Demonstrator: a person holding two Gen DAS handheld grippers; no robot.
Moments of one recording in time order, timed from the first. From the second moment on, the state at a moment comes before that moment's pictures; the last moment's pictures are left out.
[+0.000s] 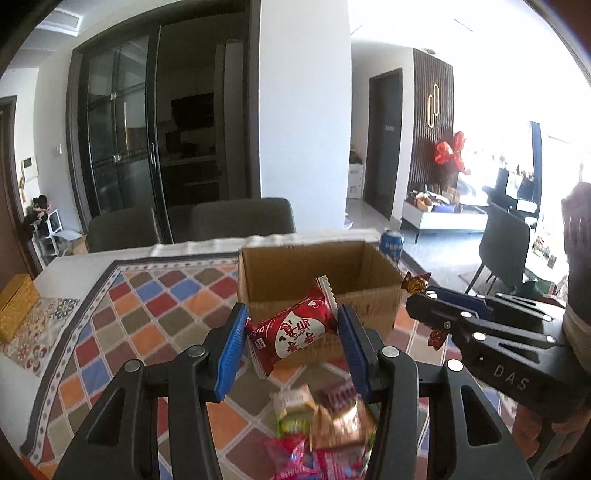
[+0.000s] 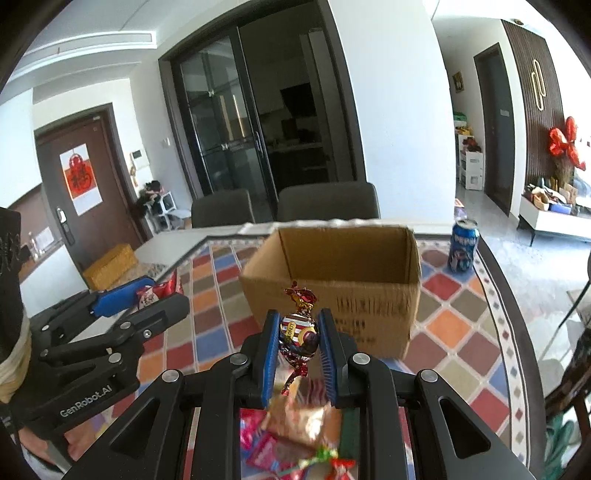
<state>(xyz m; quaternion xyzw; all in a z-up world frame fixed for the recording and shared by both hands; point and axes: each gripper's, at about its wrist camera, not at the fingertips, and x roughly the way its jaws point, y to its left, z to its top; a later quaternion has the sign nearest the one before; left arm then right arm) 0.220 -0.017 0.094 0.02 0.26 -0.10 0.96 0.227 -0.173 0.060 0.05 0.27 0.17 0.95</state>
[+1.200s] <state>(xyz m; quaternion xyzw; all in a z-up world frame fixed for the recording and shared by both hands) 0.406 -0.033 0.045 0.02 0.40 -0.11 0.91 0.393 -0.179 0.036 0.06 0.35 0.12 0.93</state>
